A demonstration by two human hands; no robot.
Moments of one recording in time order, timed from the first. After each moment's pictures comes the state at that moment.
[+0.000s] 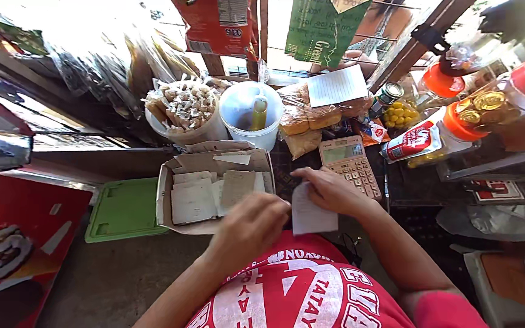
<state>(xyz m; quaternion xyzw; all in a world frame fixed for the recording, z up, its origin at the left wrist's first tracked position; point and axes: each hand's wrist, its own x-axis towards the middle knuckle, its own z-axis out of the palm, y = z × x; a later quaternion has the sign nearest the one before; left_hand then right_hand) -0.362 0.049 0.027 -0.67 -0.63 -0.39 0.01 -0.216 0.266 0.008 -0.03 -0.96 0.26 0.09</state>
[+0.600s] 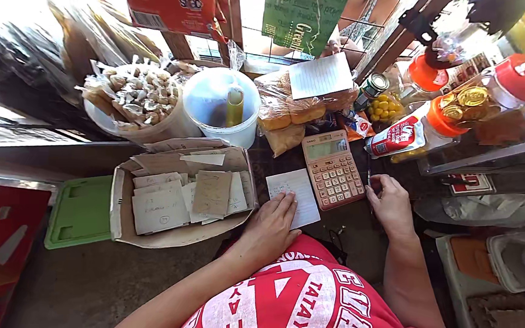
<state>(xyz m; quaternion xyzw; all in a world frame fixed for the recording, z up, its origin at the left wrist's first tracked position) -0.314 0.098 -0.022 -0.71 -0.66 -0.17 -0.18 -0.078 0.300 -0.012 -0.53 -0.83 0.13 0.10</state>
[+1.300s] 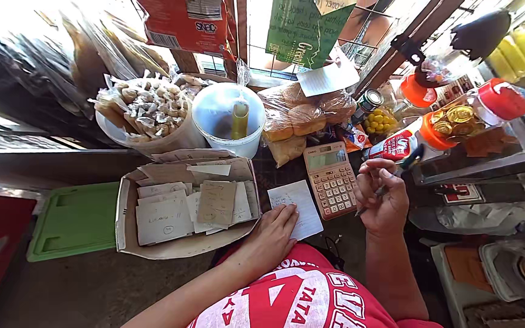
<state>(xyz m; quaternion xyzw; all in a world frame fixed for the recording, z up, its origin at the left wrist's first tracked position) -0.324 0.095 -0.028 -0.72 -0.63 -0.21 -0.19 -0.157 0.271 0.035 -0.21 -0.50 0.70 0.46</state>
